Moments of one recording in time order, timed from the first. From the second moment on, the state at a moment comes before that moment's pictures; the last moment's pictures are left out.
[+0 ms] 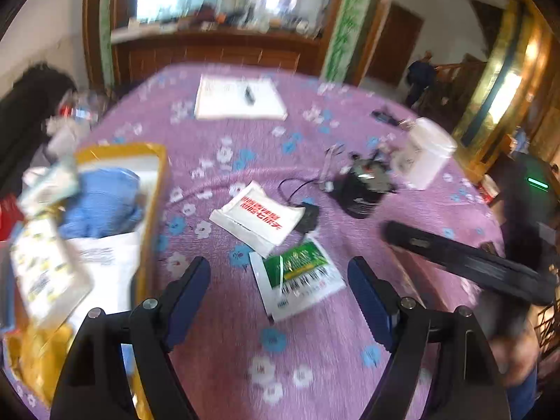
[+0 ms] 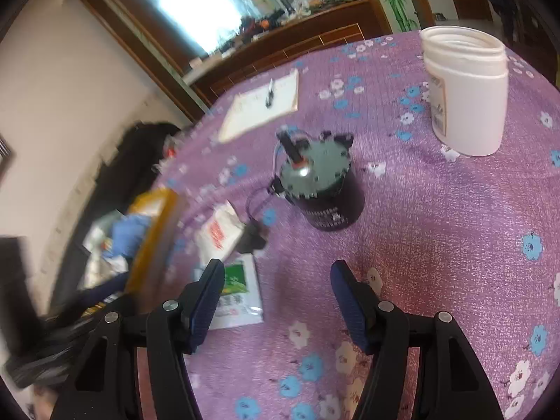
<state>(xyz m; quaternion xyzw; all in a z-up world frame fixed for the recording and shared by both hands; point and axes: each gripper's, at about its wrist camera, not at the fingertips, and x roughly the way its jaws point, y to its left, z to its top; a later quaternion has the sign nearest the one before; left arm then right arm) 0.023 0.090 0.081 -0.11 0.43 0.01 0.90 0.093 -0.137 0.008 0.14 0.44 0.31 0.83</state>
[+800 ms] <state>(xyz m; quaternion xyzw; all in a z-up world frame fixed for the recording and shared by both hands) 0.138 0.104 0.021 -0.17 0.52 0.10 0.83 0.092 -0.162 0.018 0.20 0.43 0.31 0.82</state>
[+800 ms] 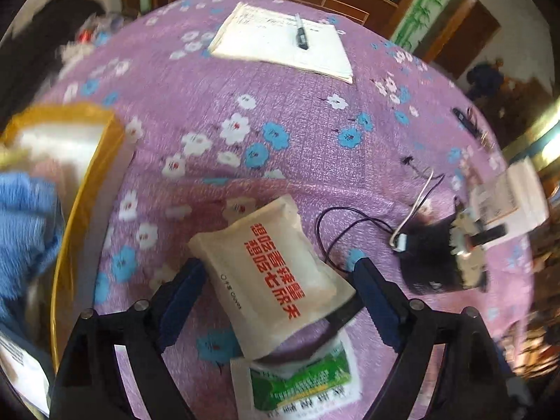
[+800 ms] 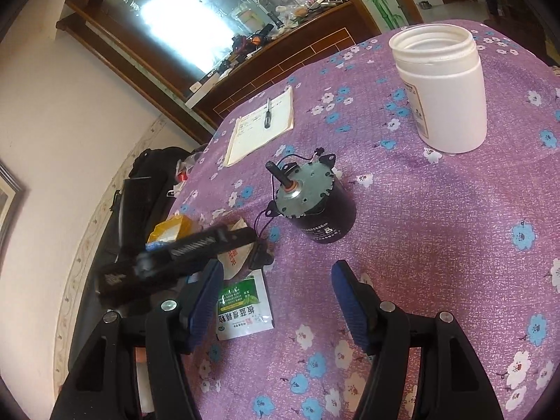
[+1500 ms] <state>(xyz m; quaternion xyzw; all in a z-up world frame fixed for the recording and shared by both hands) 0.045 0.125 0.070 -0.21 0.41 0.04 0.89 0.083 -0.132 0.009 0.15 0.45 0.34 0.81</state>
